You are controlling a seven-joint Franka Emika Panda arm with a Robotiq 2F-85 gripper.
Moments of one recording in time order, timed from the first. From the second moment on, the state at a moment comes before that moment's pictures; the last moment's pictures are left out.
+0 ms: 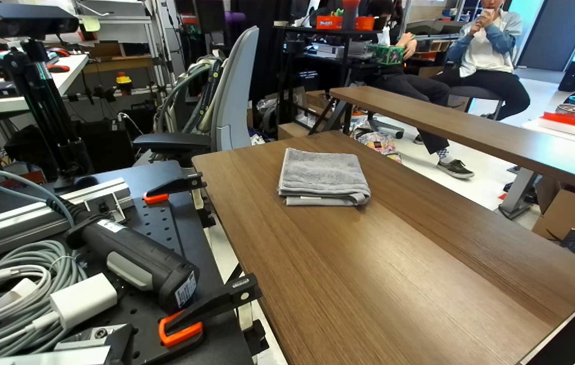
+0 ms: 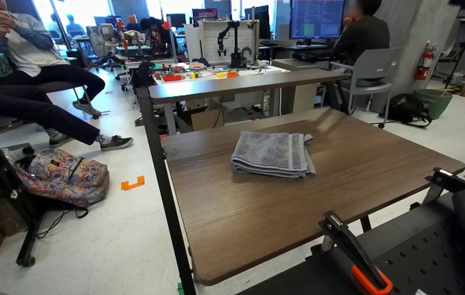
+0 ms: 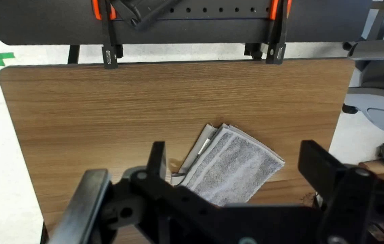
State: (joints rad) arm 0.03 -0.61 -0.16 -2.78 0.08 2.27 -0.21
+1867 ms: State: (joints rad) arm 0.14 0.63 0.03 -2.02 0.18 2.73 0.18
